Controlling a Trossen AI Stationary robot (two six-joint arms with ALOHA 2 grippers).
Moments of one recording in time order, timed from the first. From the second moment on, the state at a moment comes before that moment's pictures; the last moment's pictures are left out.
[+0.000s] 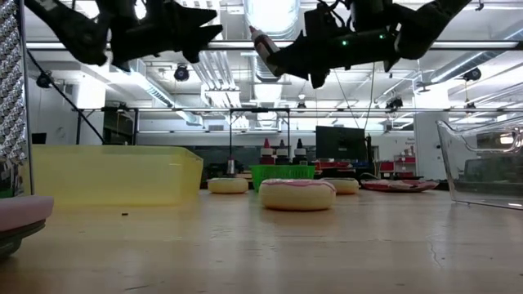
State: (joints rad) left arm 0.61 1.23 0.58 0.94 0.69 -0.12; right arm -0.27 1.50 0.77 0.68 -0.08 0.05
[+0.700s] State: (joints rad) left arm 0.56 1.45 0.77 0.97 0.73 -0.18; right arm -0.27 1.56 0.79 0.87 -0.11 0.01
